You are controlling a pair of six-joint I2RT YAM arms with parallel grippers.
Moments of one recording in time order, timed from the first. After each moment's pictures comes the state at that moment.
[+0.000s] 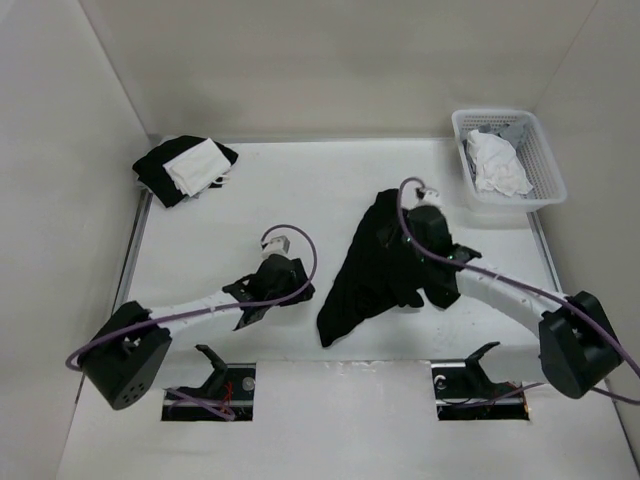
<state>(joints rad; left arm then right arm) -0.73 1.19 0.40 0.03 -0.18 -0.84 0.48 1.31 0.75 0.11 0.11 0.70</state>
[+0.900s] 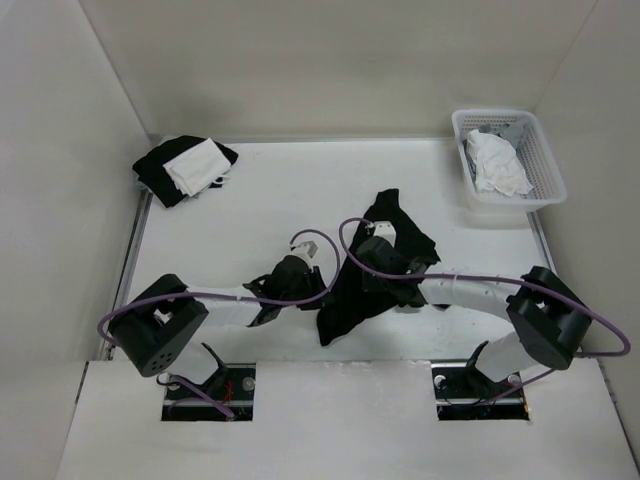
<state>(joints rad) -0.81 1.46 0.43 0.35 0.10 -0.84 0.86 1.48 0.78 -0.19 0.33 0.65</state>
